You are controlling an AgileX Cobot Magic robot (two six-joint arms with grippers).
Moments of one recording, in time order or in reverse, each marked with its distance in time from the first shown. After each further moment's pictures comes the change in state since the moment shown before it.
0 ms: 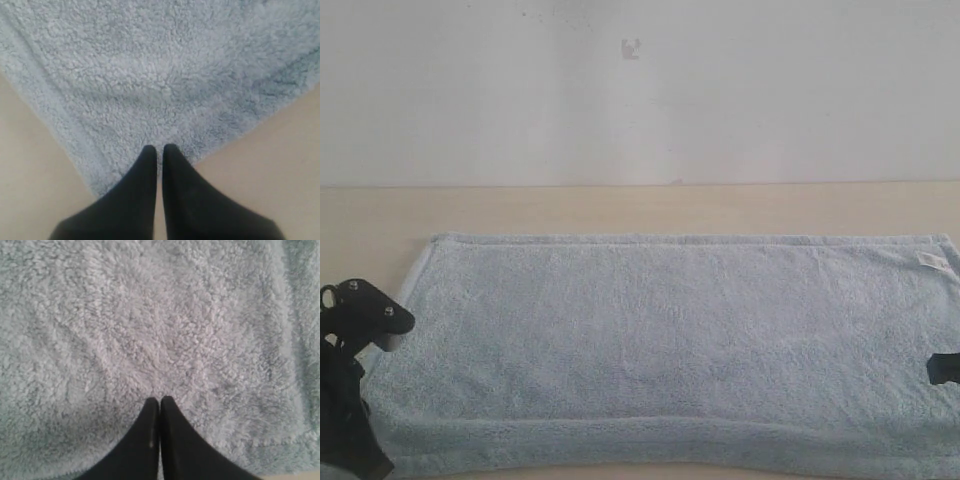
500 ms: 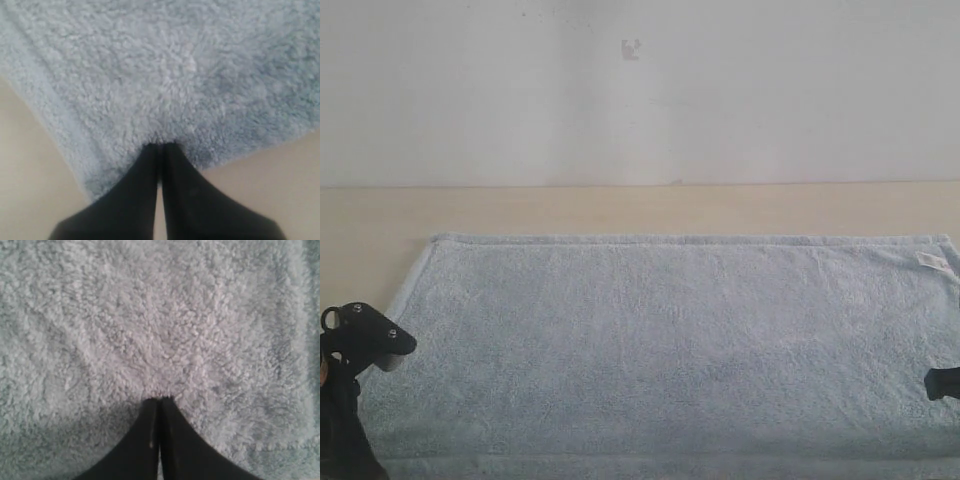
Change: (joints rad) left arm 0.015 0.141 -0.015 0.149 0.040 -0.161; right arm -0.011 0.081 -0.005 -0.045 0.011 0.023
